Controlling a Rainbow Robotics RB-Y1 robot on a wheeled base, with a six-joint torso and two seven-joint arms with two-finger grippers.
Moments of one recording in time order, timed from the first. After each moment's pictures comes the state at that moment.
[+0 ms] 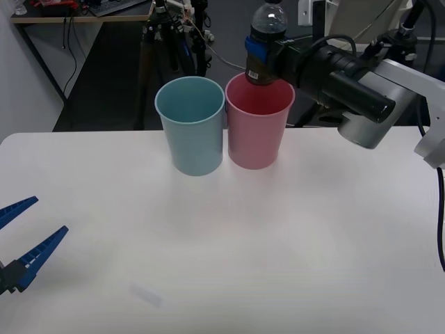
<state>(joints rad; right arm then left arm) -0.95 -0.77 0.80 -1.34 -0.03 0.02 0.35 0.35 0.40 0.52 -1.66 -0.96 -1.22 0.00</state>
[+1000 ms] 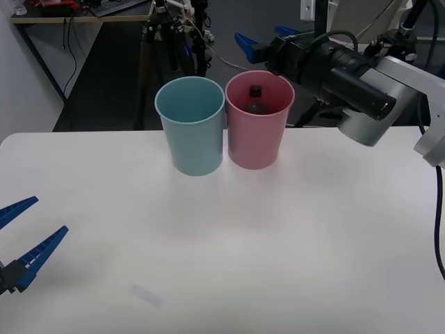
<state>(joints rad) -0.95 -0.76 0.78 -1.34 -0.02 0.02 0.35 0.35 0.40 0.52 -1.66 -0.96 -1.22 0.00</state>
